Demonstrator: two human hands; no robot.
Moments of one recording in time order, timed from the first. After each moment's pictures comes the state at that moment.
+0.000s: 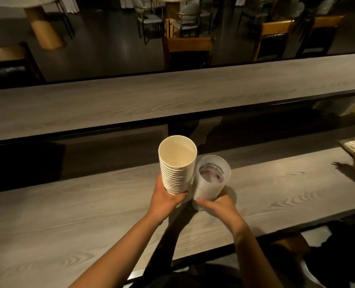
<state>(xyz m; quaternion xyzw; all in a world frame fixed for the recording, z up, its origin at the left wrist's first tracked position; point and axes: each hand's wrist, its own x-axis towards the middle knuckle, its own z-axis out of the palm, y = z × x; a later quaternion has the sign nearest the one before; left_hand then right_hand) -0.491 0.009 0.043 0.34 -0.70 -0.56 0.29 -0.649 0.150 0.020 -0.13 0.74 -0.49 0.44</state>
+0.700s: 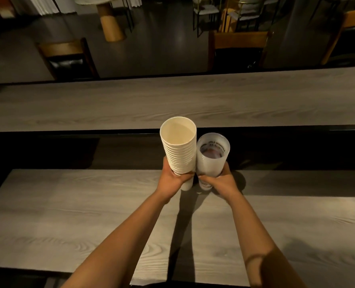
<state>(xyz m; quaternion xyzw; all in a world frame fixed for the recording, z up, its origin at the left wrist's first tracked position) -0.545 -0.079 0.037 0.45 -0.64 -0.52 0.33 -0.728 -0.004 0.000 -0.26 0.69 -0.52 0.43</state>
